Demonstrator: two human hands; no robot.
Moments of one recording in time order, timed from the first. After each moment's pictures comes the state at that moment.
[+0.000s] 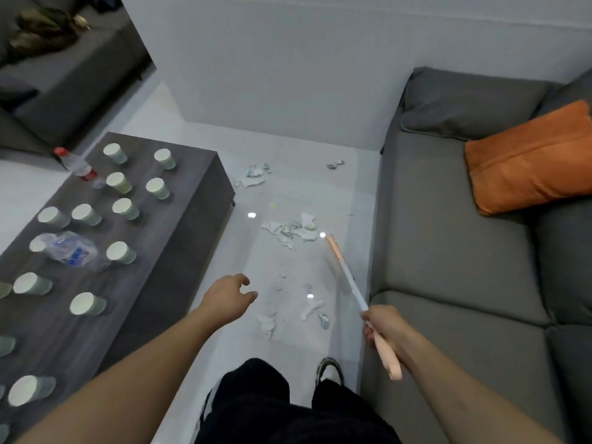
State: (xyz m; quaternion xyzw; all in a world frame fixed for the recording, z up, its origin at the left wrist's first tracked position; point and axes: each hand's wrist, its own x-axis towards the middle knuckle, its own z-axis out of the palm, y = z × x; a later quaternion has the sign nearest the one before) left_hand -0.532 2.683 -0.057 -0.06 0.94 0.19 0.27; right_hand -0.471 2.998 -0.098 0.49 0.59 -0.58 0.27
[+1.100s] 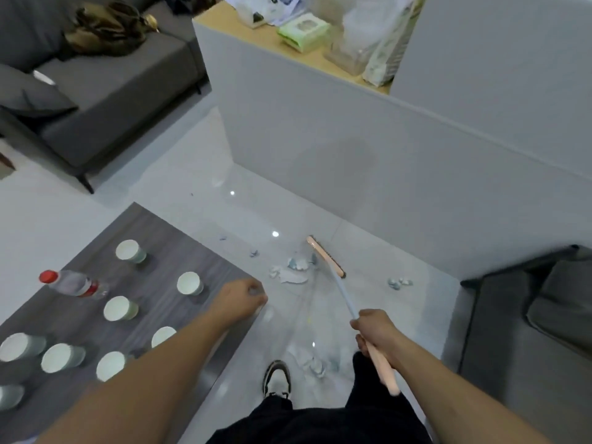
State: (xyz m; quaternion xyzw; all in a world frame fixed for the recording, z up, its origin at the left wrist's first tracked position) left_hand -1.177 2.520 -0.070 -0.18 0.89 0.31 0.27; right_hand -1.192 2.819 -0.096 0.32 0.73 -0.46 0.39
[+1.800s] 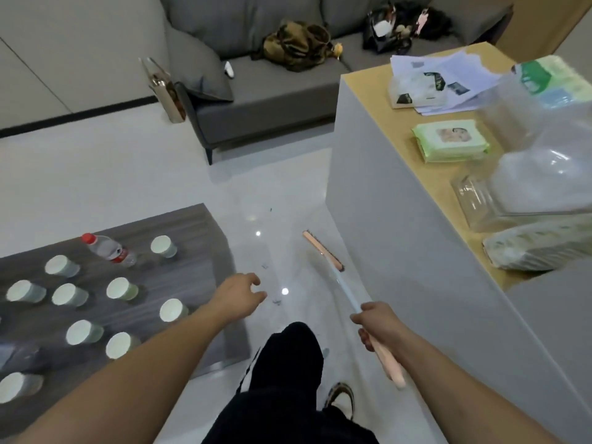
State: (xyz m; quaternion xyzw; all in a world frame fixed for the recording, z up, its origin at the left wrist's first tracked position) left_hand -1.441 2.512 -0.061 -0.47 0.82 0.29 0.17; right_hand -1.654 2.736 -0.083 0.01 0.76 -0.34 0.55
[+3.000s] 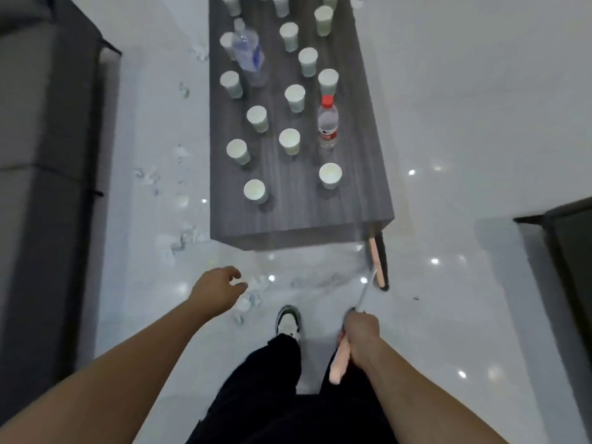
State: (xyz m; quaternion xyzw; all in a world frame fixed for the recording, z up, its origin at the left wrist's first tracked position) left_hand -1.571 2.437 -0.092 -0.92 0.04 0.37 -0.09; right_hand -1.744 2.217 -0.171 -0.36 0.68 0.19 0.61
